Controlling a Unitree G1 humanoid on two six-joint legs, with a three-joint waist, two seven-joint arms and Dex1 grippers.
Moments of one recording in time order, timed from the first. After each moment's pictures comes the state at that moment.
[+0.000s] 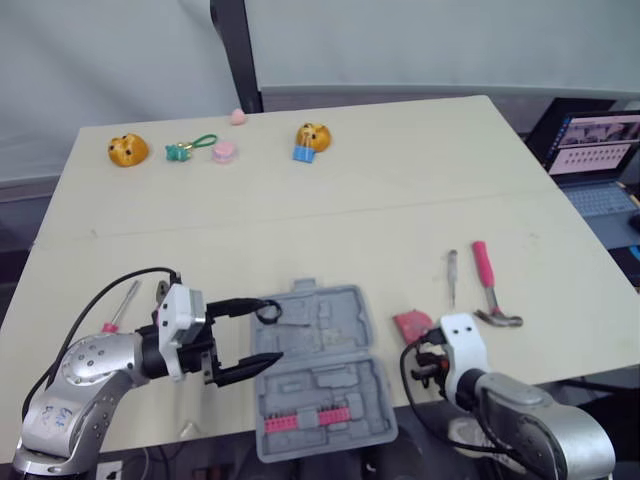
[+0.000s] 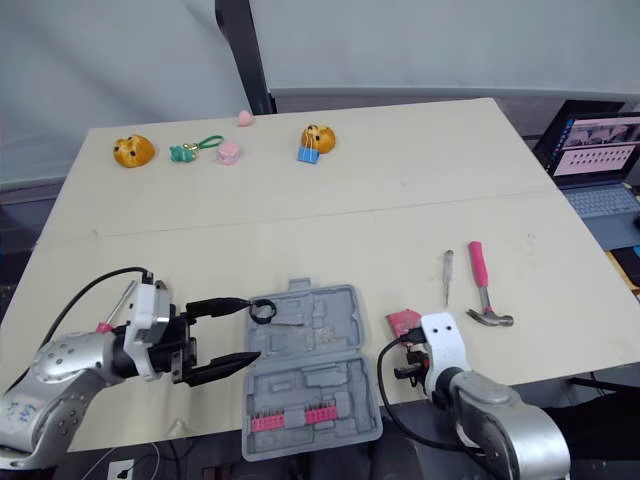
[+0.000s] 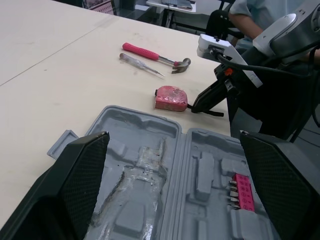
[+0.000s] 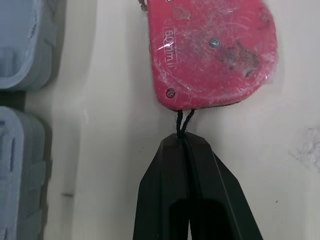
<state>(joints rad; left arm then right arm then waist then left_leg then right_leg) 0.10 0.69 0.18 -0.49 -0.60 0.39 -0.98 0.10 -0.29 -0.09 -0.79 0.33 1.42 0.19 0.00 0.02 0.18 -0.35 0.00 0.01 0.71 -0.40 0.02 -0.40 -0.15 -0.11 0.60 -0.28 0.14</state>
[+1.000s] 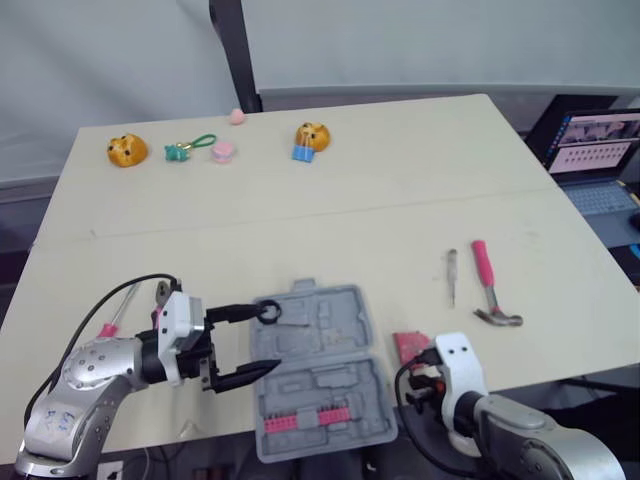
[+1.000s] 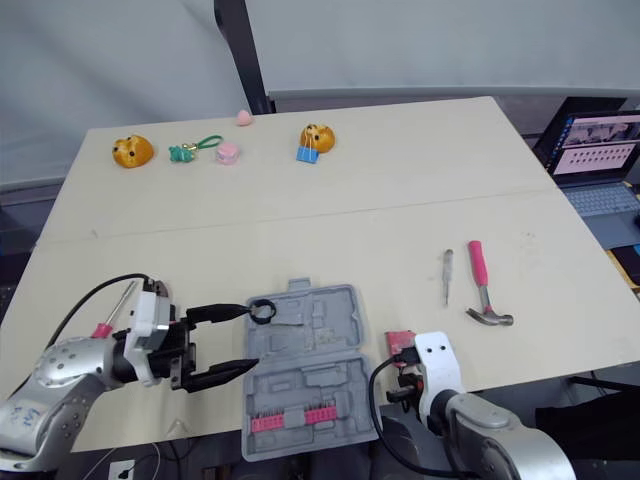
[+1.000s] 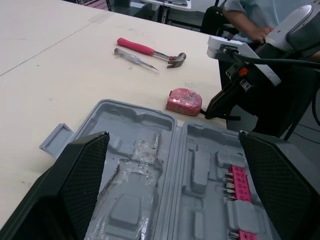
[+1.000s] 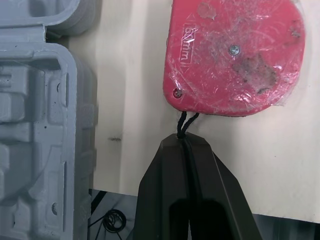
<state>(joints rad) 0.12 0.69 0.16 -0.46 -0.58 0.34 -1.01 0.16 -0.23 -0.09 -0.90 0.34 1.54 0.19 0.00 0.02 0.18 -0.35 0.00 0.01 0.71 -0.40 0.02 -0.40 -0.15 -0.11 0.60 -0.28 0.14</state>
